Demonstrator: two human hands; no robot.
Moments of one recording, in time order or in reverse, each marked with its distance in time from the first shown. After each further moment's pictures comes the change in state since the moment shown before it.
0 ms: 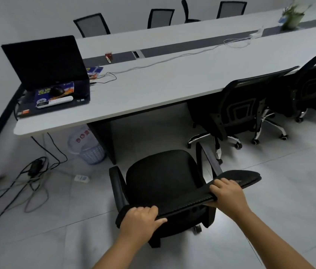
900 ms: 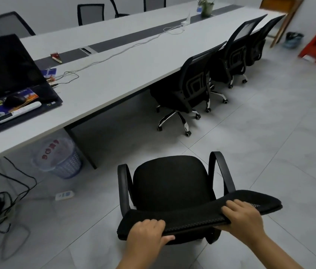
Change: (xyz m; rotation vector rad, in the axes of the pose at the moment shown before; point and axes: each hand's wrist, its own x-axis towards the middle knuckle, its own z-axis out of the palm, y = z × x) left_hand -0.163 -0.112 -0.040 -0.214 -0.035 0.367; right_hand -0.129 -0.261 -0.061 -0.108 0.097 0.387
